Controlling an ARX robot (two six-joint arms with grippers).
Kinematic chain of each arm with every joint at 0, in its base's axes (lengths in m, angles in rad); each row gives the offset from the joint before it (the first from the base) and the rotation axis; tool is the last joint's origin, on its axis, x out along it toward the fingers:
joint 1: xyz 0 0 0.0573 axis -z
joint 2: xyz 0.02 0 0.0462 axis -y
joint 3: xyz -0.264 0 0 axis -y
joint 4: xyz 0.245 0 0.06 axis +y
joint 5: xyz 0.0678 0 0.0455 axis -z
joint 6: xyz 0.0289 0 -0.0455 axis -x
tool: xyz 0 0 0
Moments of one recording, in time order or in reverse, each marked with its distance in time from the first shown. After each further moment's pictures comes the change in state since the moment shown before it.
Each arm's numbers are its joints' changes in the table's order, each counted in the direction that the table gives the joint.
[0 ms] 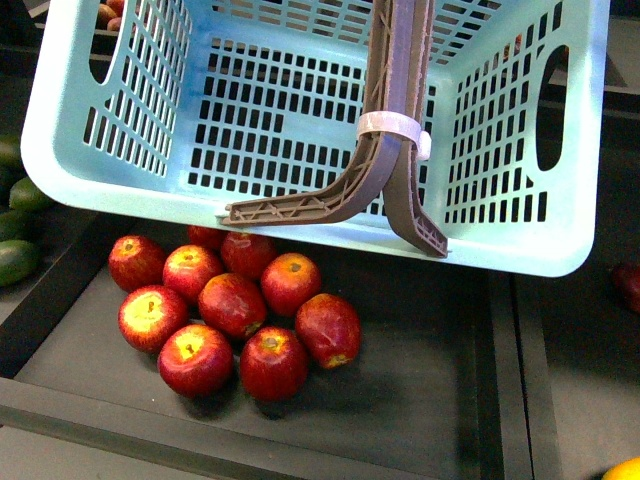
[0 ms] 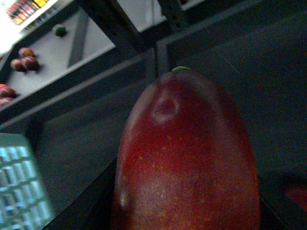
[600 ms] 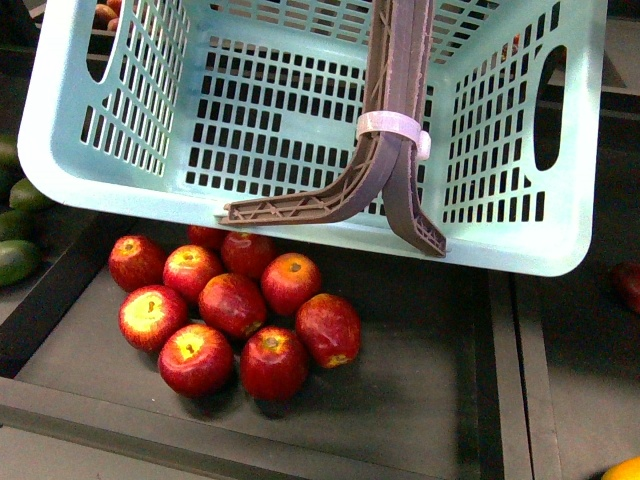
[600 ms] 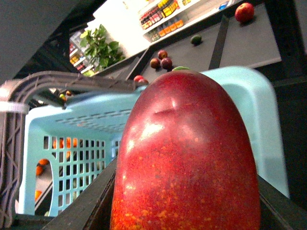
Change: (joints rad) left arm 0.000 0.000 0.000 0.000 0.000 0.000; right arm -0.292 0.528 -0.254 -0.018 -0.104 -0.118
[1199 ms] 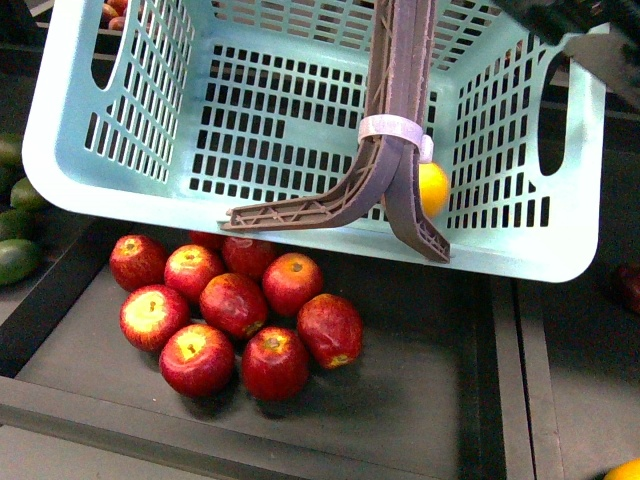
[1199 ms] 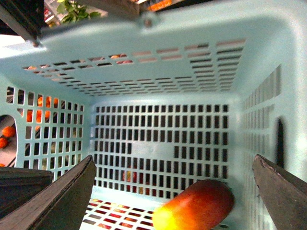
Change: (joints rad) left arm 0.000 -0.003 0.000 0.002 -0.002 0.003; right arm -0.144 -0.062 -0.059 -0.026 0.176 0.137
